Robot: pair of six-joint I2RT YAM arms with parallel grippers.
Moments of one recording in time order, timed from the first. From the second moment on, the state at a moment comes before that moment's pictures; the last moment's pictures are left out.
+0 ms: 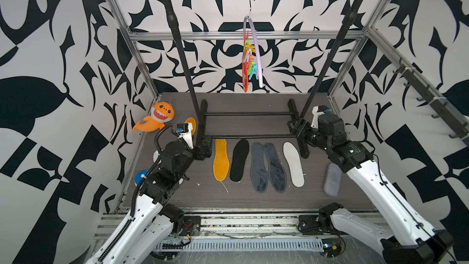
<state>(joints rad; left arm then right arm) -0.54 0.70 0.64 -0.19 -0.12 -0.31 0.37 1.00 1.05 -0.60 -0.02 0.80</state>
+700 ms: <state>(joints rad) -0.58 1.42 0.83 0.59 -0.06 -0.14 0.32 1.09 1.14 -0.60 -0.05 0.73</state>
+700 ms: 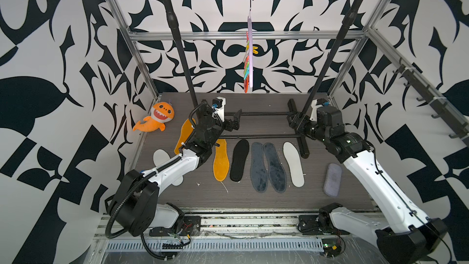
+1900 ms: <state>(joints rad) -0.58 2.06 1.36 0.94 -0.08 -0.03 0.27 1.15 1.14 -0.54 -0.21 0.73</state>
